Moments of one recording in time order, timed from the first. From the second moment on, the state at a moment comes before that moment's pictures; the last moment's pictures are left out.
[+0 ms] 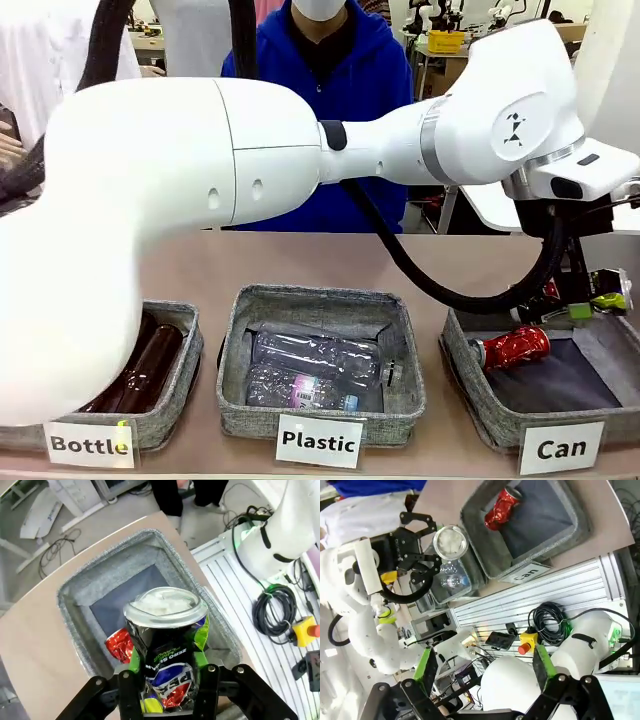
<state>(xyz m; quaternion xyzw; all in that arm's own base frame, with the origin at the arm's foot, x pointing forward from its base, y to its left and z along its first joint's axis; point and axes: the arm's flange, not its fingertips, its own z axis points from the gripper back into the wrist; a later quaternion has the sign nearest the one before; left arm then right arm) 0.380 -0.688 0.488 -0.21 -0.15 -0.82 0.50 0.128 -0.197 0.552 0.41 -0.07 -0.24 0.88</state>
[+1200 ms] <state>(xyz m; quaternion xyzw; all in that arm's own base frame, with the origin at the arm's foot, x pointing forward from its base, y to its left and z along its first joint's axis) 0.425 -0.636 0.542 -0.21 -0.16 -0.81 0.53 0.173 -0.171 0.554 0.43 -0.04 -0.19 0.88</state>
